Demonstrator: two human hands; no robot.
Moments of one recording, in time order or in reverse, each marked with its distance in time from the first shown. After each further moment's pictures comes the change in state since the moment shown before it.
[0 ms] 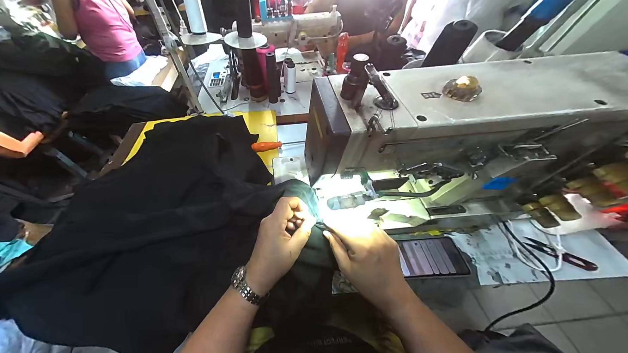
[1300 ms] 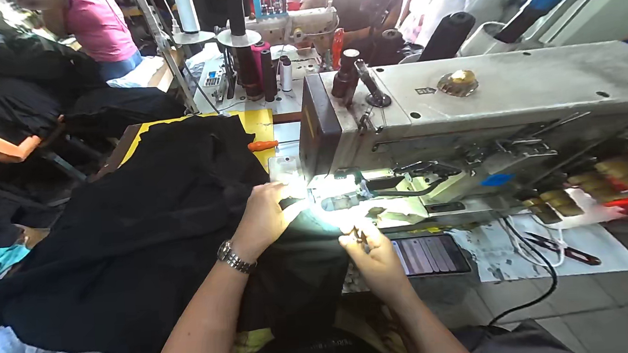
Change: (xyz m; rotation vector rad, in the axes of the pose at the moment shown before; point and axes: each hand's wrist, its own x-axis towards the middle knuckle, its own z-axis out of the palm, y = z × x) left_hand 0.044 -0.018 -0.023 0.431 -0.185 -0.008; right_hand -0.014 0.015 -0.005 0.875 -0.091 0.457
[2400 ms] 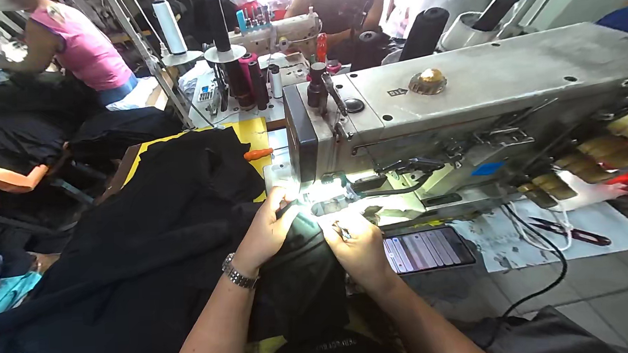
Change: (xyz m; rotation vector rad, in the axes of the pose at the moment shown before) left_hand -0.006 0.009 0.004 -0.550 -0.095 -0.123; right_hand 0.024 0.003 0.028 -0.403 0.249 -0.296
